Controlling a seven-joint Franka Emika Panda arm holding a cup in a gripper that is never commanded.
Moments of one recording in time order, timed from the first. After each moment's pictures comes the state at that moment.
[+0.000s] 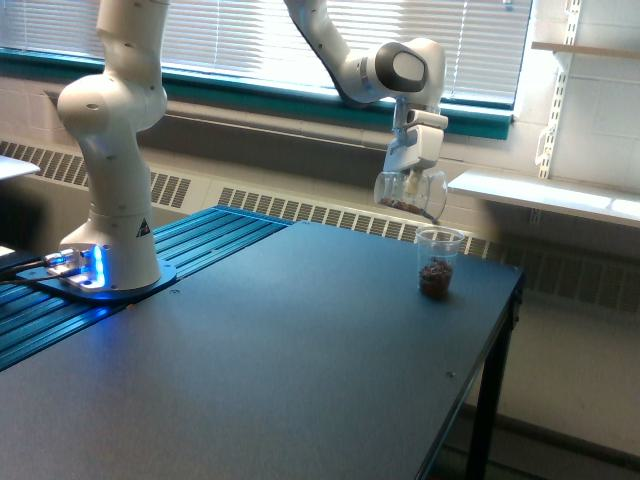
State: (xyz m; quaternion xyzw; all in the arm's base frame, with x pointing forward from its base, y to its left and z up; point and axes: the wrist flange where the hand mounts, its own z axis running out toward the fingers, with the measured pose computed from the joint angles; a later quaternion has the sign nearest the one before) arm 0.465 0.308 0.303 0.98 -0.06 0.06 0.19
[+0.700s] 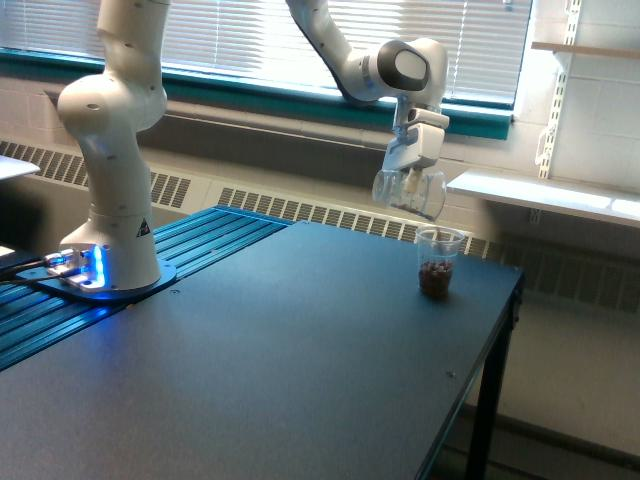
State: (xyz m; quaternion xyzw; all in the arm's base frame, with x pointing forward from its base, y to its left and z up) arm 0.467 0.307 0.307 0.98 -0.06 0.05 0.21
